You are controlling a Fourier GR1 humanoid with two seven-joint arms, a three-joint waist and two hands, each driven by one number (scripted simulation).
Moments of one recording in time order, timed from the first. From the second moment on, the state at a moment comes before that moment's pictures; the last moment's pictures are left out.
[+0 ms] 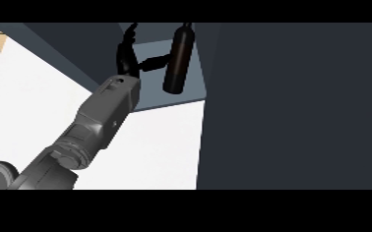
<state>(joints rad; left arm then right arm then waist) -1.13 0.09 -0.35 -0.02 0.63 0.69 -0.51 -0.56 -0.15 -0.07 -2.37 -0.31 0.04 0.83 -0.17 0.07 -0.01</state>
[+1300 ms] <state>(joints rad) -1.08 0.01 -0.29 -0.29 0.67 0.11 -0.66 -0.58 -0.22 -0.12 -2.38 -0.29 -0.04 0.92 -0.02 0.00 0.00</state>
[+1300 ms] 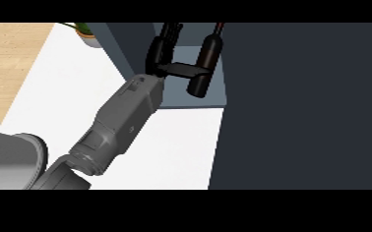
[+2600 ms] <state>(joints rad) -0.54 0.03 -0.71 -1.39 0.54 0.68 -0.32 -0.59 -0.24 -0.06 -2.39 -0.25 -0.10 0.93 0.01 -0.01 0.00</state>
